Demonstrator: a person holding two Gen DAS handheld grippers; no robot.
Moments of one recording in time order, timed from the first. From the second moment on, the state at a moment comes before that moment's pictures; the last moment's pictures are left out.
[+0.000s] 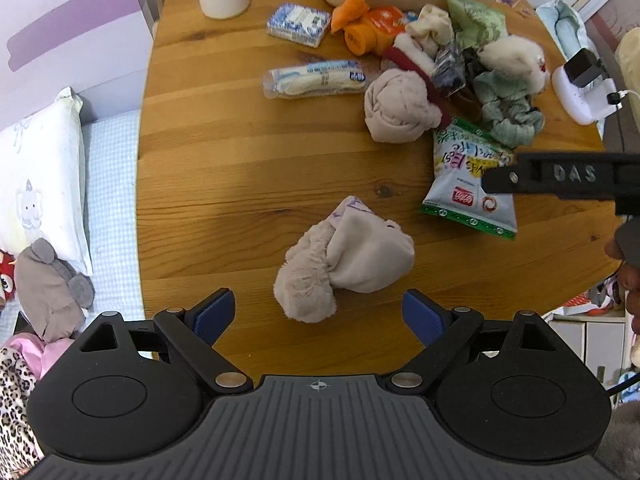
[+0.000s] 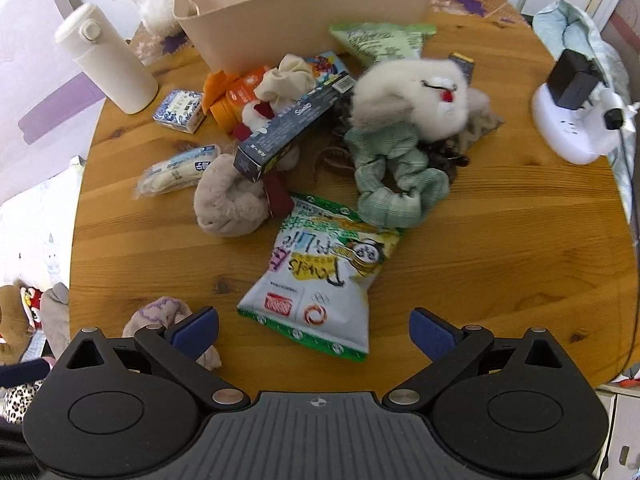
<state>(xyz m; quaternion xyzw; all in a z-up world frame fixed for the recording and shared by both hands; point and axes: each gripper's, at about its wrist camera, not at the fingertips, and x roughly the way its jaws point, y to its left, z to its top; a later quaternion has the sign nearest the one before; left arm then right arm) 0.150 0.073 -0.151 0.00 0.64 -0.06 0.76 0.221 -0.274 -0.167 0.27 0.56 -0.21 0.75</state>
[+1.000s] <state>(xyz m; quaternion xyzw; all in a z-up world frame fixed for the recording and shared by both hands) 0.199 0.028 -0.241 0.04 0.65 -0.05 0.75 0.249 -0.301 -0.246 0.31 0.57 -0.21 0.73</state>
